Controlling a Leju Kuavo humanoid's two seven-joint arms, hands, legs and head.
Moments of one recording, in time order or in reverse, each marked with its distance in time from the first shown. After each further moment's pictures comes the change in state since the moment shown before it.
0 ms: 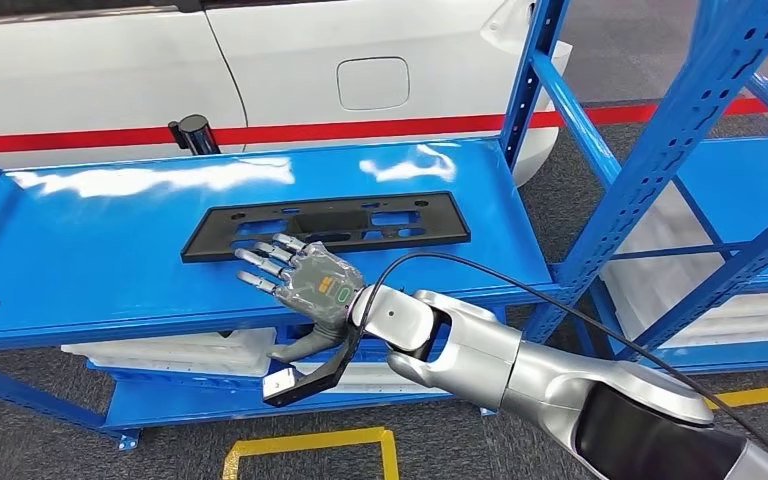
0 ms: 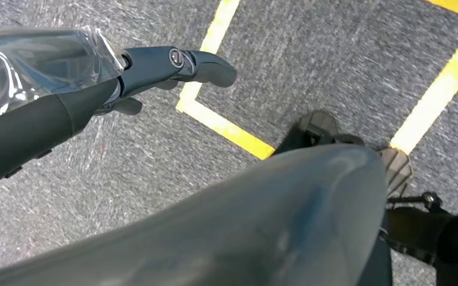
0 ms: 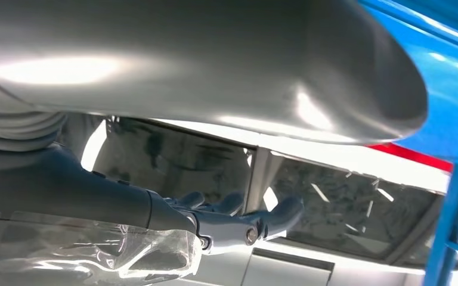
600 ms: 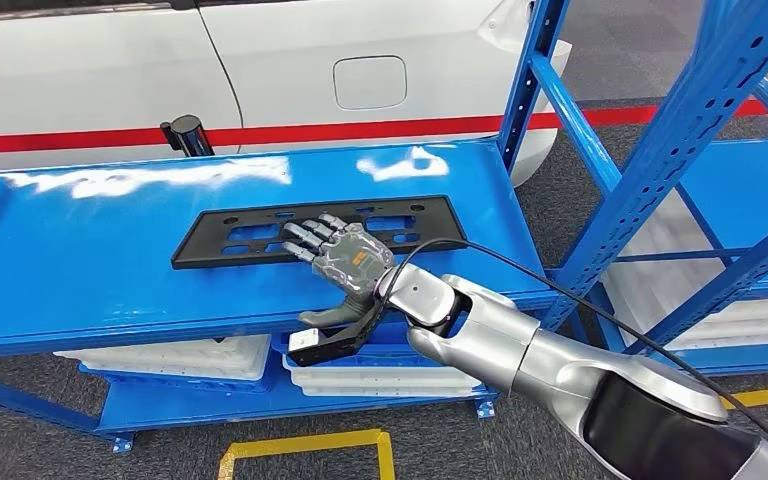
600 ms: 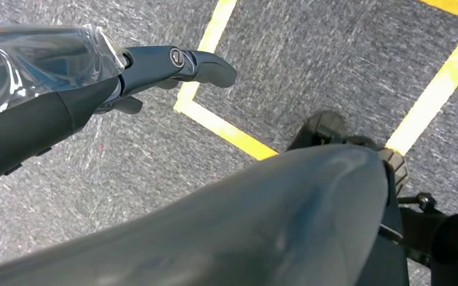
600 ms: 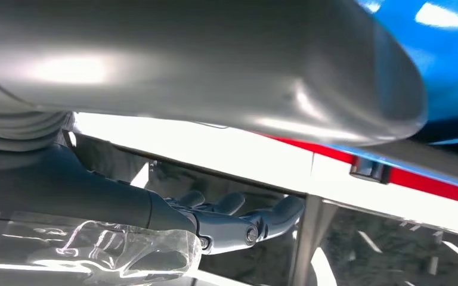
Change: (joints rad) left arm -0.001 0.001 0.000 0.001 -0.006 -0.008 -0.002; right arm -0.012 -0.045 -0.052 0.092 -0.101 0.025 0.043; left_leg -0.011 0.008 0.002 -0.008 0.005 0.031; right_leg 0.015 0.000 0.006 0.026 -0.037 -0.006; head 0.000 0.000
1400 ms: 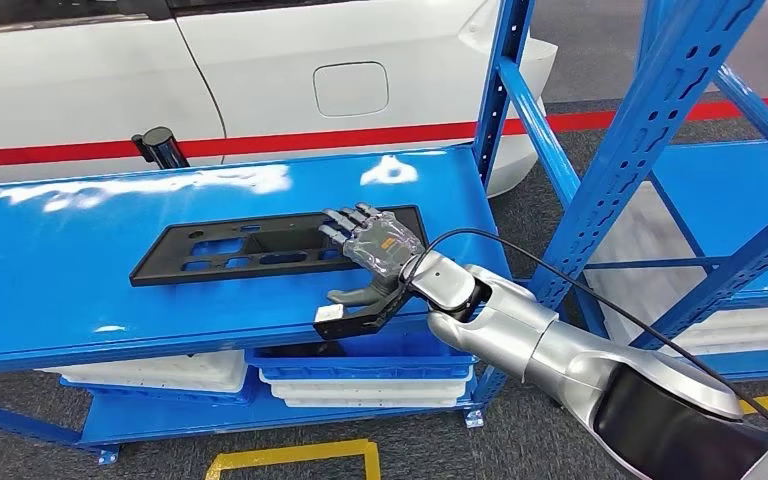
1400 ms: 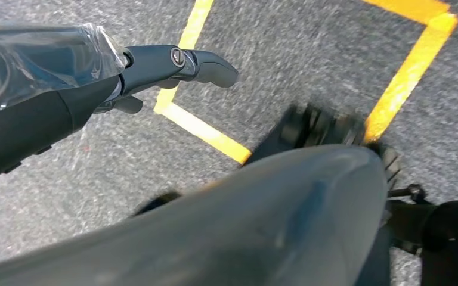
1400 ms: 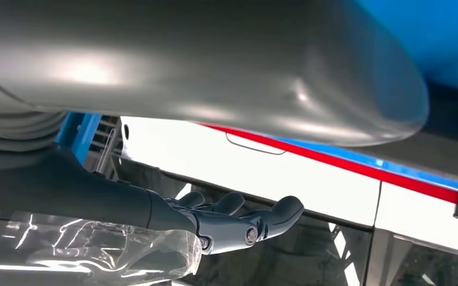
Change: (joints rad) left arm -0.004 -0.007 0.000 0.001 -0.012 -0.003 -0.002; right arm -0.016 -0.035 -0.018 0.072 -0.036 -0.001 0.021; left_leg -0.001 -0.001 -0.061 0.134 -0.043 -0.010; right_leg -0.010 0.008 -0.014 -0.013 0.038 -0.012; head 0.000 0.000
